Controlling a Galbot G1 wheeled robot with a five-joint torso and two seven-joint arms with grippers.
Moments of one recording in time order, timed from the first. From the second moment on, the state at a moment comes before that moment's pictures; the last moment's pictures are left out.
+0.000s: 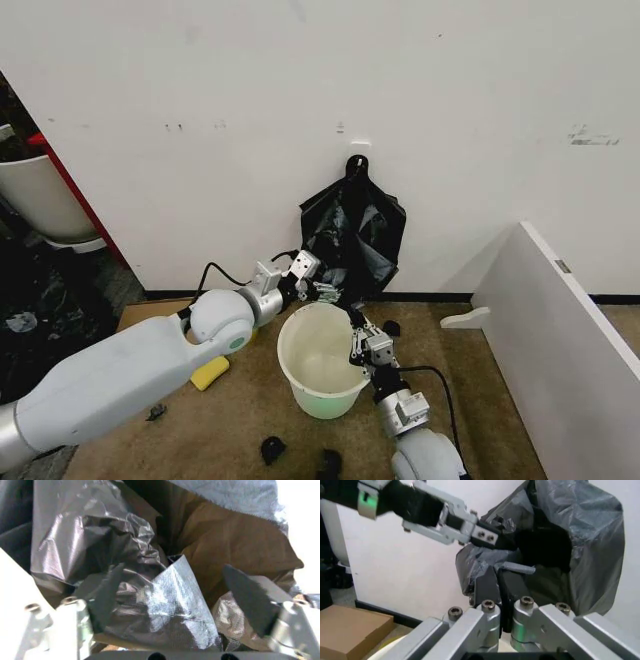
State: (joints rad) left arm 0.41 -0.77 0.52 -1.88 -0.90 0.31 -0.13; right arm -1.47 1.39 0.19 1.94 -0.05 0.21 0.03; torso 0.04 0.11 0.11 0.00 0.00
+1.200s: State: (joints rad) left arm 0.62 -0.86 0.36 -1.85 -0.84 0.10 -0.35; right arm -1.52 1.35 0.19 2.06 0.00 0.18 0.02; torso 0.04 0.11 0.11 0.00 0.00
